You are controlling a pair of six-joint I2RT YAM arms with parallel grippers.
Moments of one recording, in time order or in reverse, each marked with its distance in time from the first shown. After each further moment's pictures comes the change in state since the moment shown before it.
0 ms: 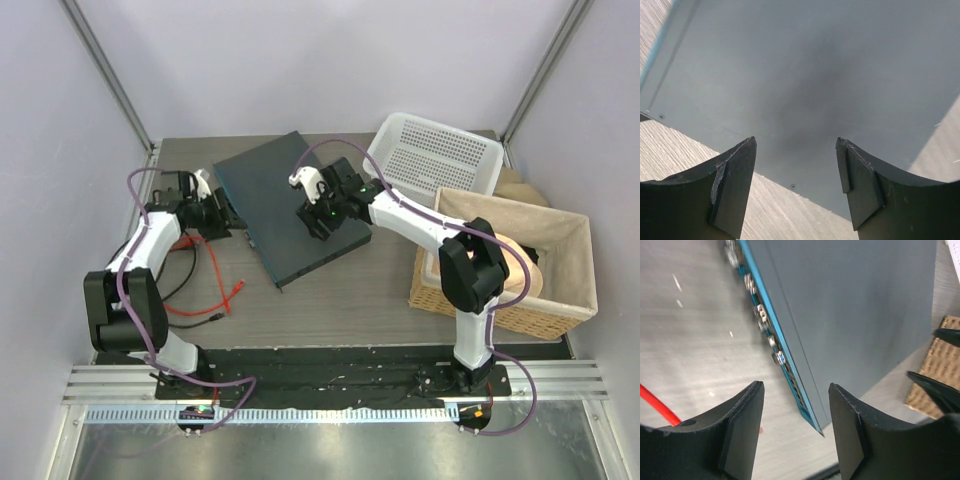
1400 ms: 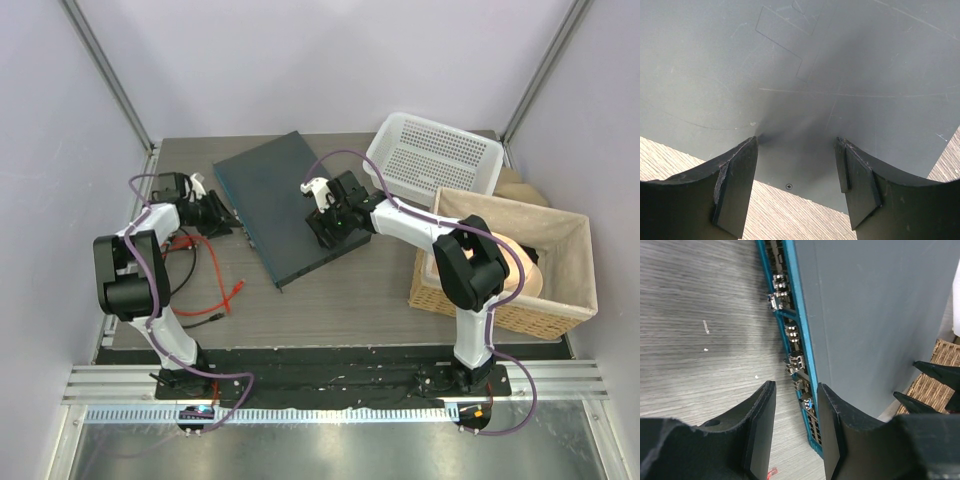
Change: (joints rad) left arm 0.086 0.241 0.033 0.139 0.103 -0.044; right arm -0.026 0.014 -0.159 0.100 0.040 0.115
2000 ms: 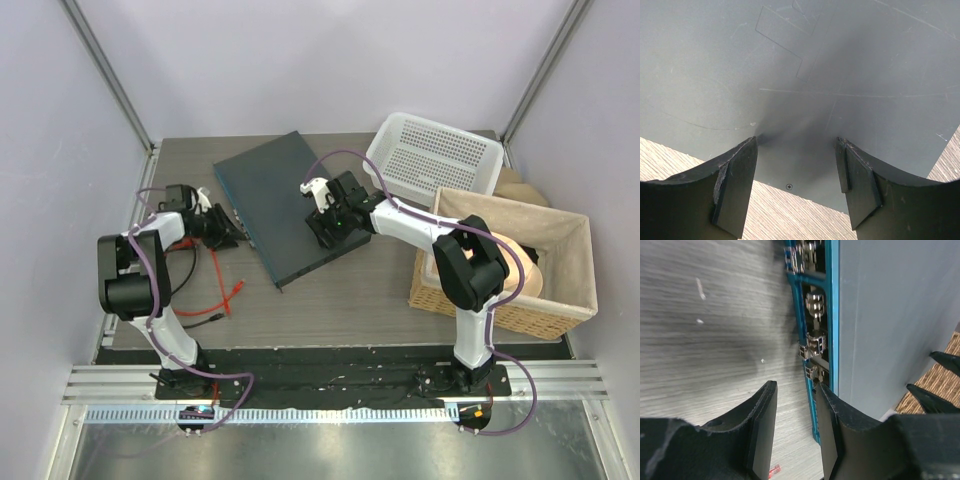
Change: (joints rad) left arm -0.020 0.007 -0.098 0.039 0.010 -0.030; right arm 0.003 0.000 0.000 0.000 0.006 0.000
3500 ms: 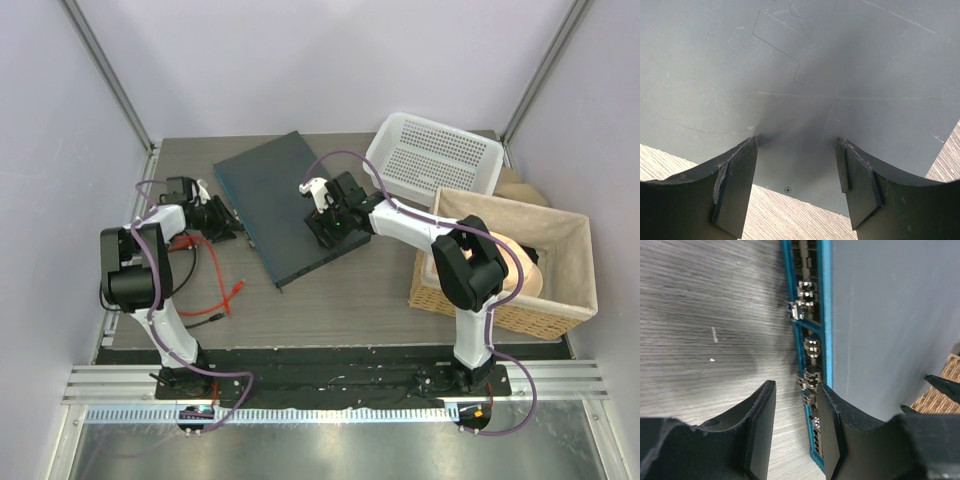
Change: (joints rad) left arm -0.003 0.056 0.083 0.011 -0.054 -0.034; right arm 0.006 0.005 0.000 0.012 0.022 0.000
